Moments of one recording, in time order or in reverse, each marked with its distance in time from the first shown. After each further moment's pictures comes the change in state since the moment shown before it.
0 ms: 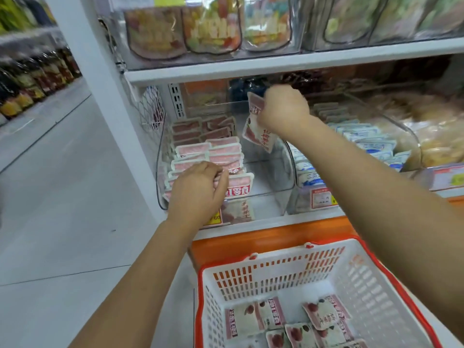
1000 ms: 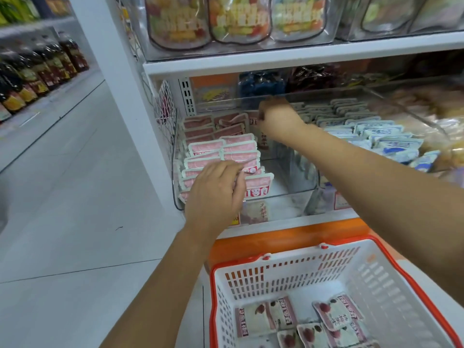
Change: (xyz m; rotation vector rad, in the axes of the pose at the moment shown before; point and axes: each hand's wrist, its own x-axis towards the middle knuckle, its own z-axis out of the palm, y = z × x) left_hand -0.011 -0.002 0.003 -0.164 0.176 0.148; right_hand 0.040 -0.004 0.068 -0.005 -0.085 -0.151
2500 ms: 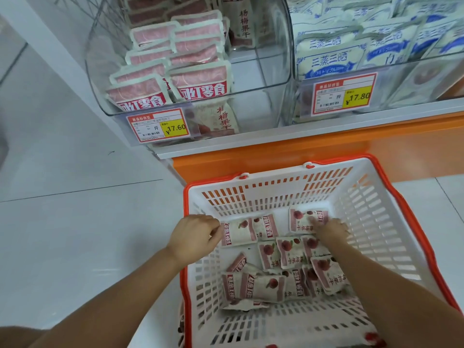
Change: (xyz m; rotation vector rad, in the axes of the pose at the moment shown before) left_hand -0.222 -0.005 0.093 0.128 -0.667 -0.010; right_hand -0.346 0.218 0.282 0.292 -0.611 1.084
